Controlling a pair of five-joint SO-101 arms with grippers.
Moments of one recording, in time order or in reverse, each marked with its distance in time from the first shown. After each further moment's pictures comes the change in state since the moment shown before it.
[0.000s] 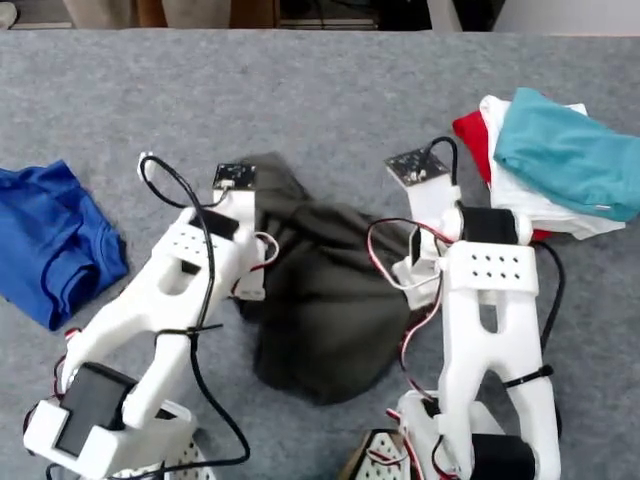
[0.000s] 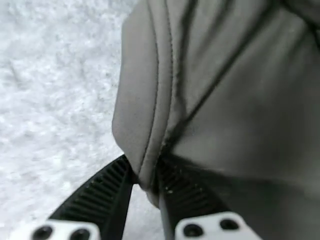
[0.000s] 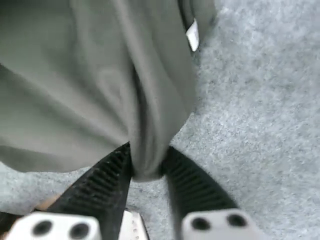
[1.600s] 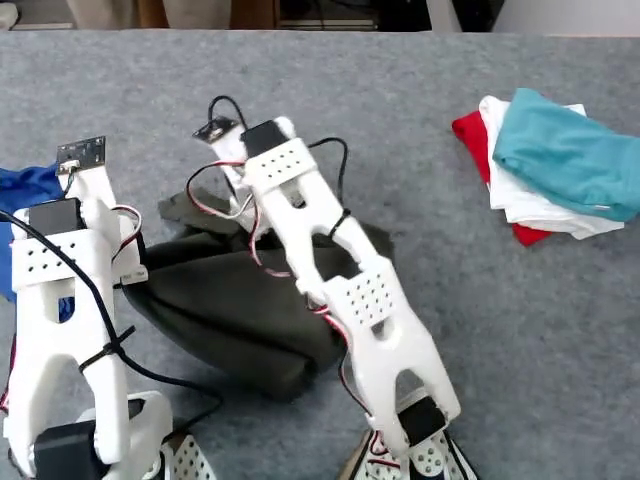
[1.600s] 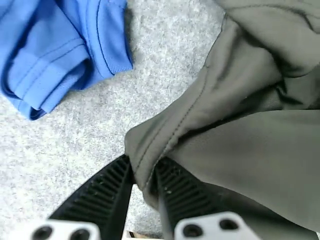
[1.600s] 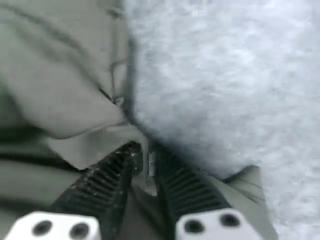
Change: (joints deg) left arm -33.2 -16.4 -6.2 17.5 -14.9; right arm -32.6 85.8 -93.0 12.7 -9.8
